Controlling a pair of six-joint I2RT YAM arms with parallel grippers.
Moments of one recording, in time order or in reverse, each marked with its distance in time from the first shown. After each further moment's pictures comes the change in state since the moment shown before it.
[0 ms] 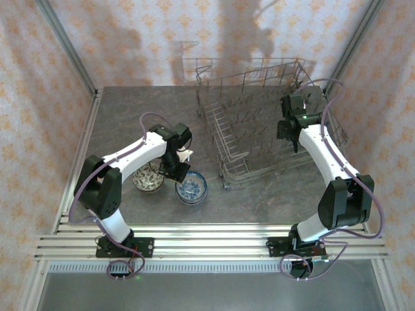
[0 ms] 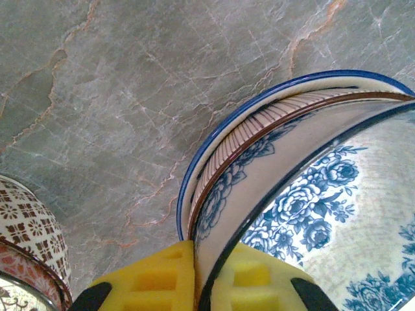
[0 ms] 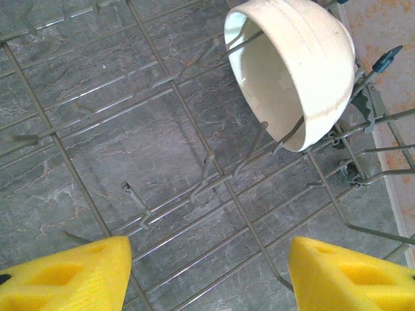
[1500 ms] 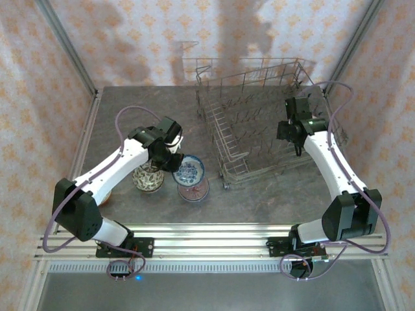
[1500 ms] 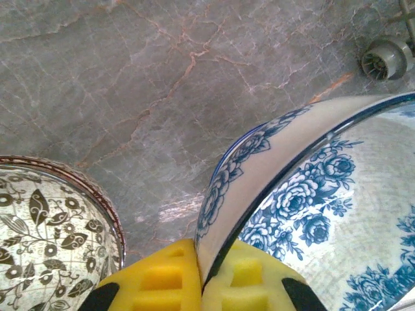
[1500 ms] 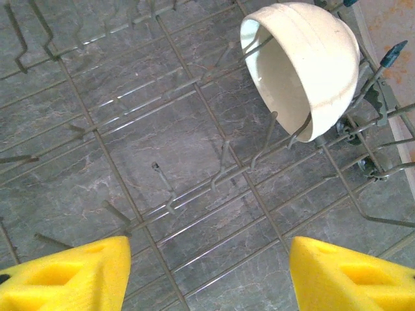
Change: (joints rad) left arm 0.021 -0.241 -0.038 0.103 -0.114 -0.140; right arm 0.000 -0.110 -0.035 -0.004 -0.083 0.027
